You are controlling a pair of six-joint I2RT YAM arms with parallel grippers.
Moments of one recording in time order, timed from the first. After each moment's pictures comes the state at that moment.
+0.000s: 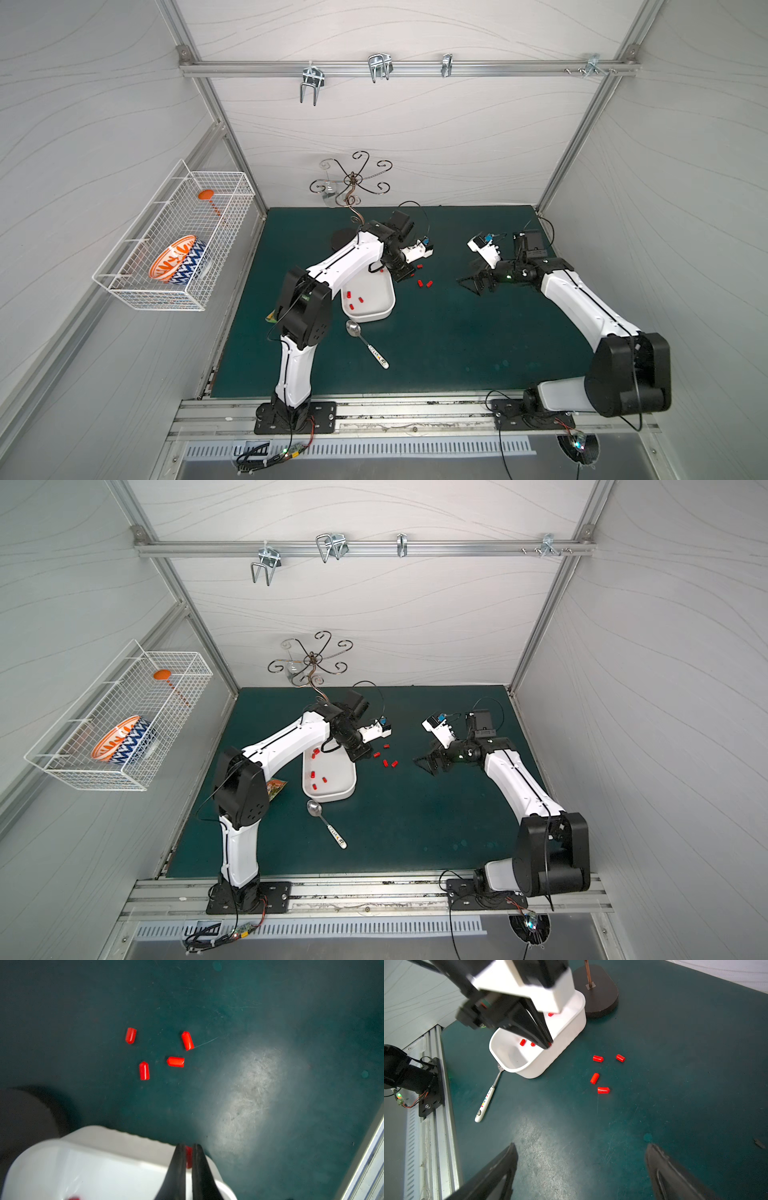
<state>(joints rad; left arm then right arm) -0.60 2.05 1.79 -1.00 0.25 0.45 0.14 1.37 1.01 -0.56 -0.77 -0.50</state>
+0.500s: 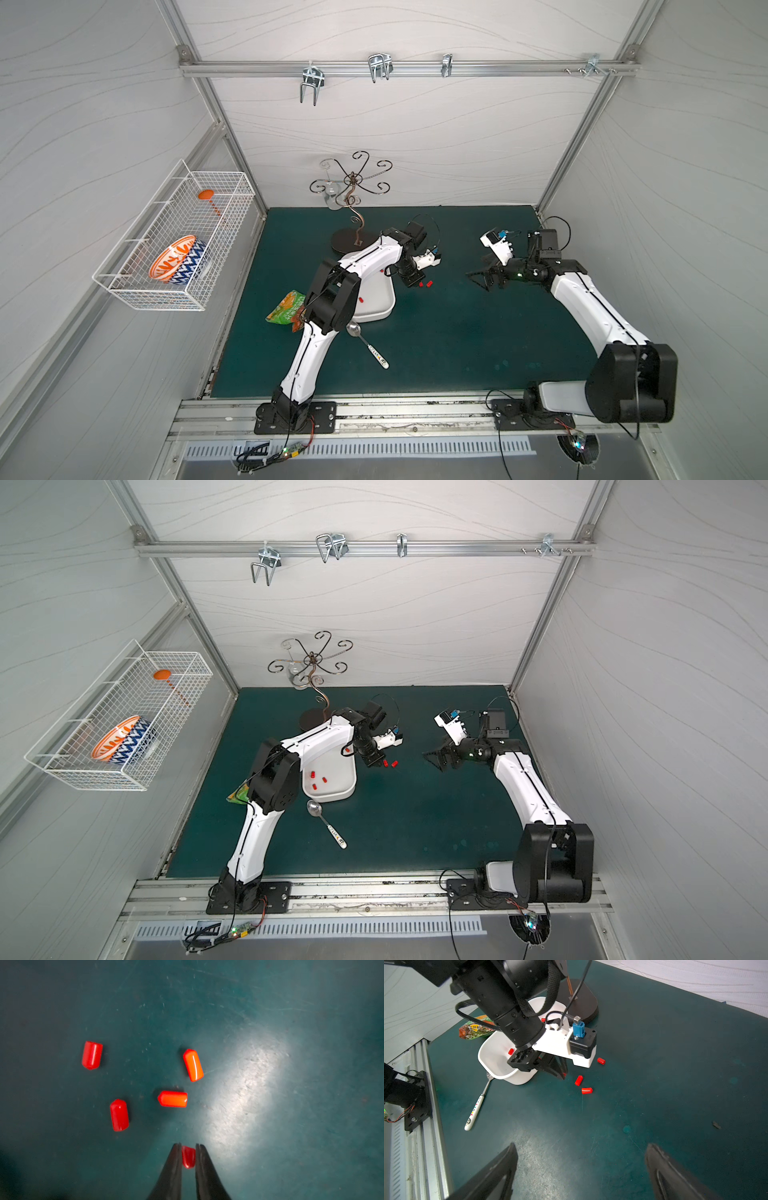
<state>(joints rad) -0.63 2.29 1.93 -0.99 0.23 0.42 0.07 1.34 1.01 -0.56 -0.79 -0.49</state>
